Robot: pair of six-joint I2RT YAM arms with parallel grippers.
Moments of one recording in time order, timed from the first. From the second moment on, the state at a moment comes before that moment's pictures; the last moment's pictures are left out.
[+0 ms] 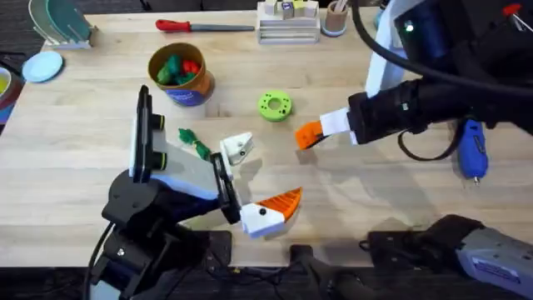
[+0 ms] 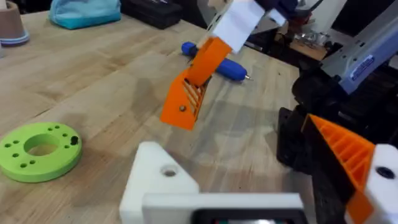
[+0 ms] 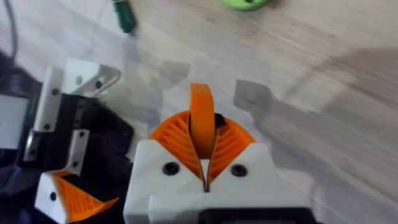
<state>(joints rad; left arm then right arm) -0.40 0.01 0.01 -0.07 0.85 -0.25 0.54 1.15 0.99 -0.90 -0.36 0.30</state>
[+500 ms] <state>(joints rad) -0.40 0.01 0.01 -0.07 0.85 -0.25 0.40 1.15 0.60 -0.43 -0.91 0.38</state>
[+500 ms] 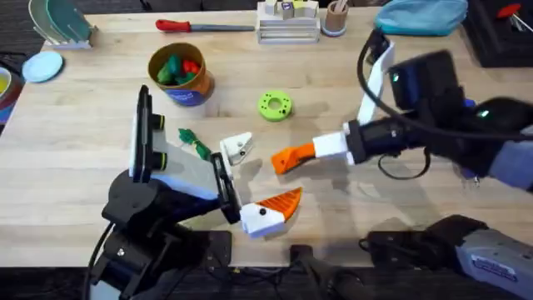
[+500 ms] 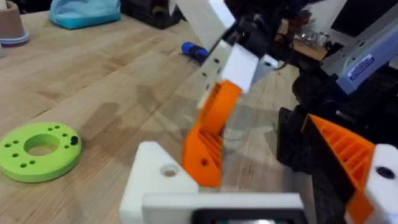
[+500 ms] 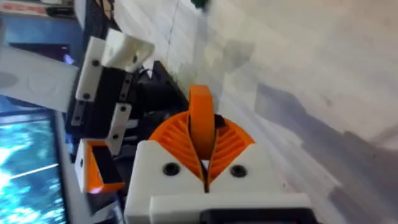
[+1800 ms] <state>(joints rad) -0.40 0.01 0.01 -0.07 0.85 -0.25 0.51 1.11 0.25 0.58 -0.94 1.30</state>
